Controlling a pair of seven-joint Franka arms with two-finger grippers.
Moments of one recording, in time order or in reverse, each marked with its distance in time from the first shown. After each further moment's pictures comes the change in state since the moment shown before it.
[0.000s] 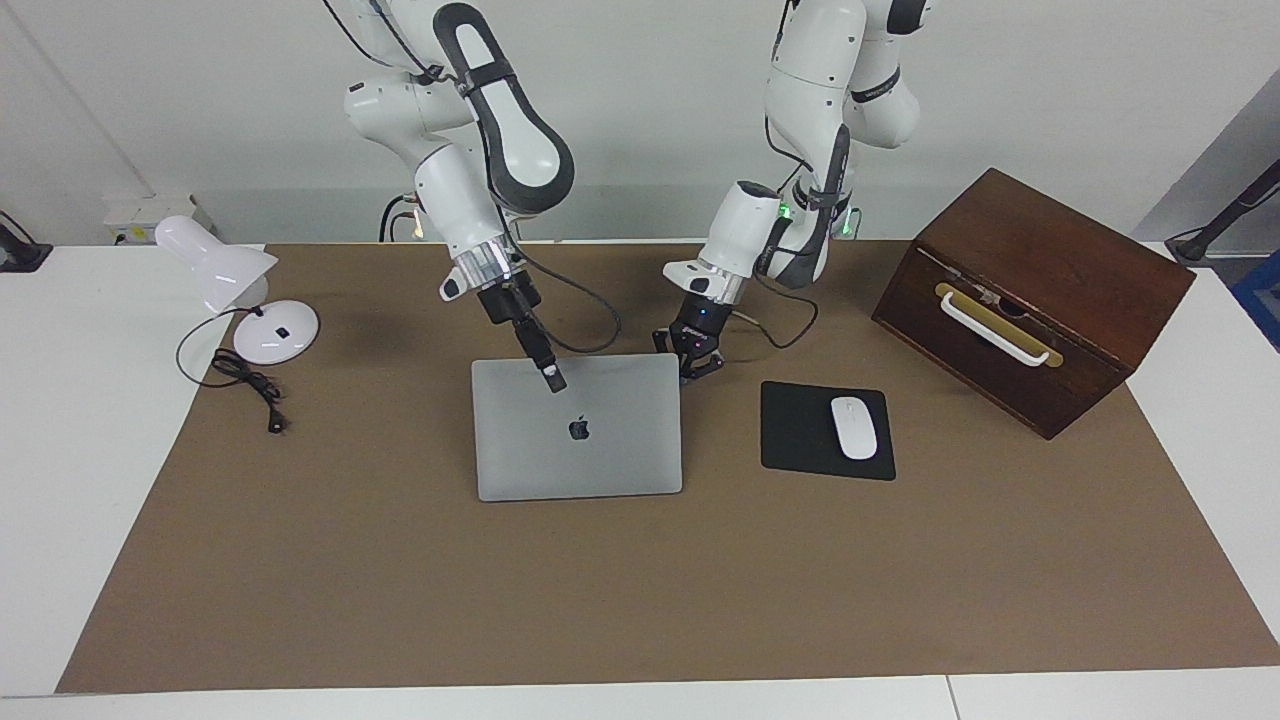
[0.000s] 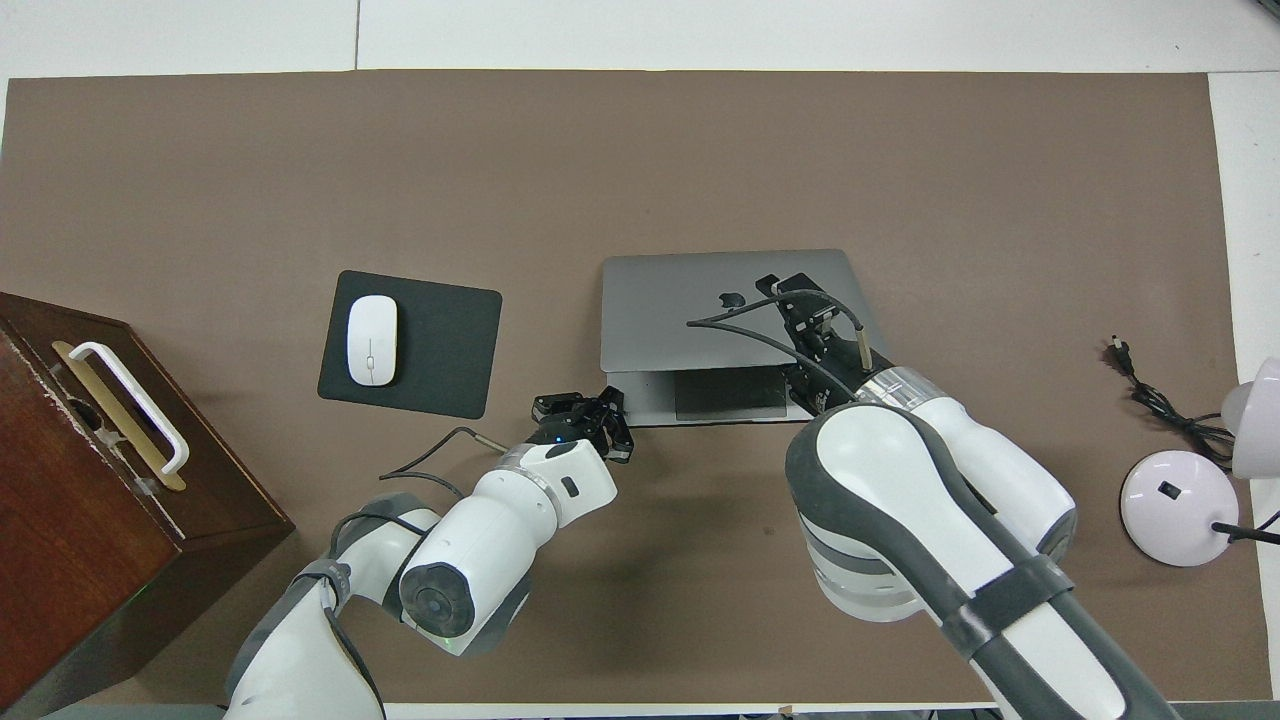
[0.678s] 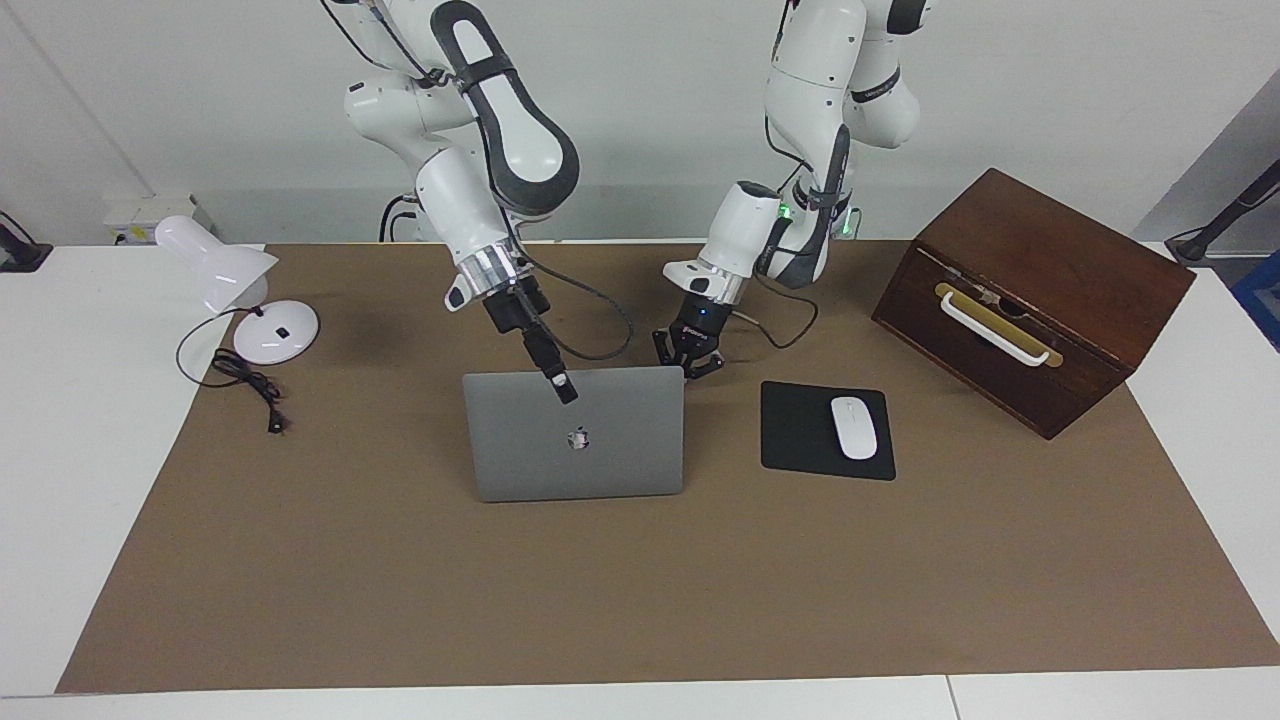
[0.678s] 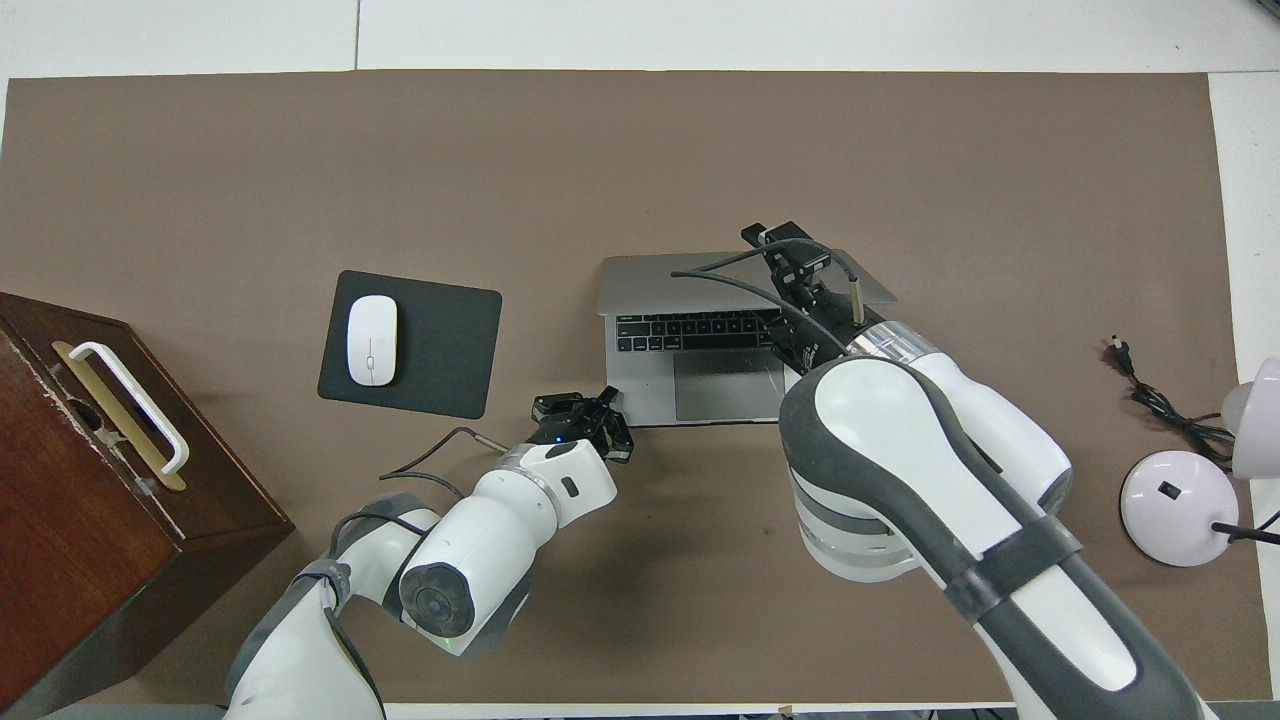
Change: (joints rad) left arm 0.000 0.000 0.000 0.000 0.000 0.001 0.000; right arm -0.007 0.065 0.000 0.145 0.000 0.000 -0.003
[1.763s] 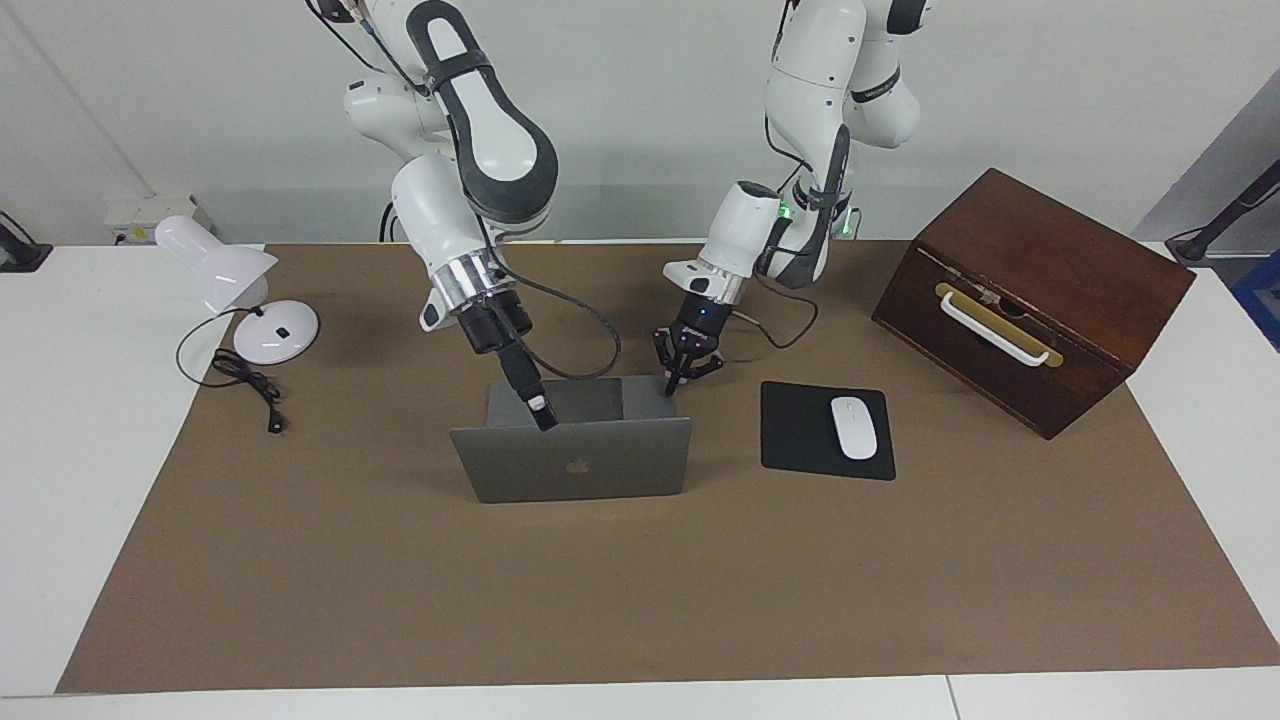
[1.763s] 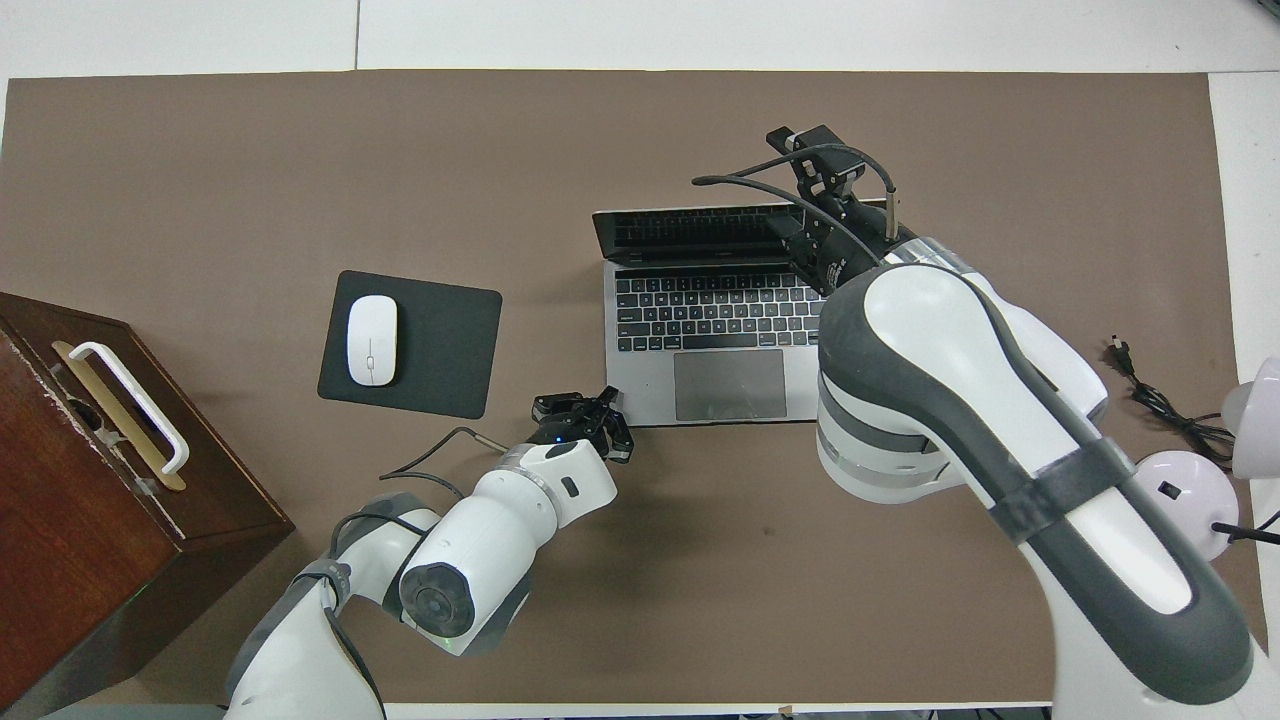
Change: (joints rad) left arm 0.000 0.000 0.000 0.000 0.000 0.001 0.000; right arm -0.062 0.095 -0.002 0.183 -0.037 0.000 -0.046
